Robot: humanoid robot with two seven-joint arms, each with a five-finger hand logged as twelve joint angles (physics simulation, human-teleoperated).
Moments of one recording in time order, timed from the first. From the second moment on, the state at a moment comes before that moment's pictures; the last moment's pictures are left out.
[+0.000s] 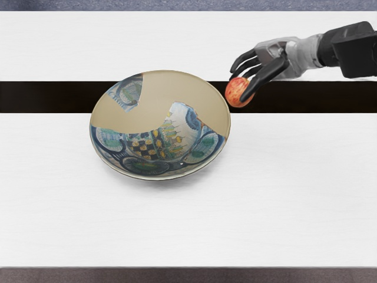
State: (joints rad) left arm -0.03 0.00 -0.15 -0.11 0.10 -0.07 0.17; right arm 1.44 -0.67 0.18 1.22 -0.06 0.33 -0.55
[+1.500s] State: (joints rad) left arm -0.03 0.00 -0.15 -0.11 0.10 -0.07 0.17; right arm 1.39 -0.09 0.17 0.81 -0.15 0.25 -0.55
